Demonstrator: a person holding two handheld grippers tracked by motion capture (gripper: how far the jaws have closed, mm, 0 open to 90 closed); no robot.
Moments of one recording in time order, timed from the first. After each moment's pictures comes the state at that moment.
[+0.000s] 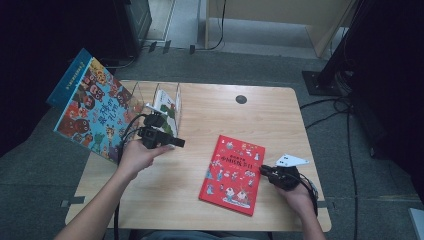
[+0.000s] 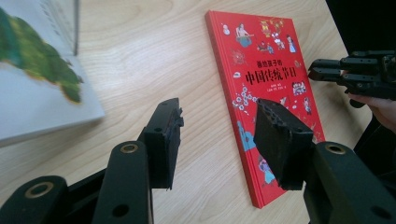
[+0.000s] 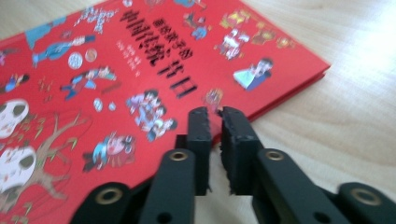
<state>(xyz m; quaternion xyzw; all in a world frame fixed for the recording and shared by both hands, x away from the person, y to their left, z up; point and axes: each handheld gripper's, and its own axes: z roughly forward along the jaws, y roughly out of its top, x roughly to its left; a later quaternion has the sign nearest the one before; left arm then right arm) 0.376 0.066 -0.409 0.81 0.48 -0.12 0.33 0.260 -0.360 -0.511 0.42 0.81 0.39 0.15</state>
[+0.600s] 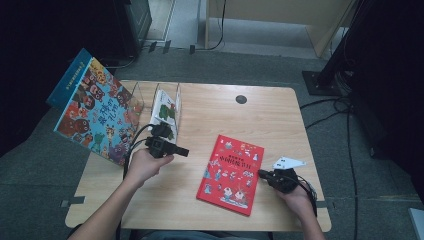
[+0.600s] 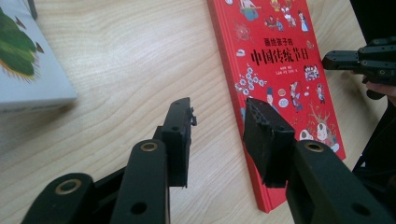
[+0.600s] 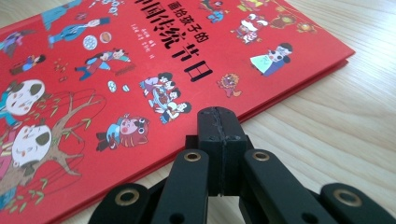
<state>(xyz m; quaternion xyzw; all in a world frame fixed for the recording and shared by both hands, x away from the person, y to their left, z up) 0.365 0.055 -0.440 0.81 0.47 -0.12 0.32 0.256 -0.352 -0.513 0.41 0.81 0.39 0.12</state>
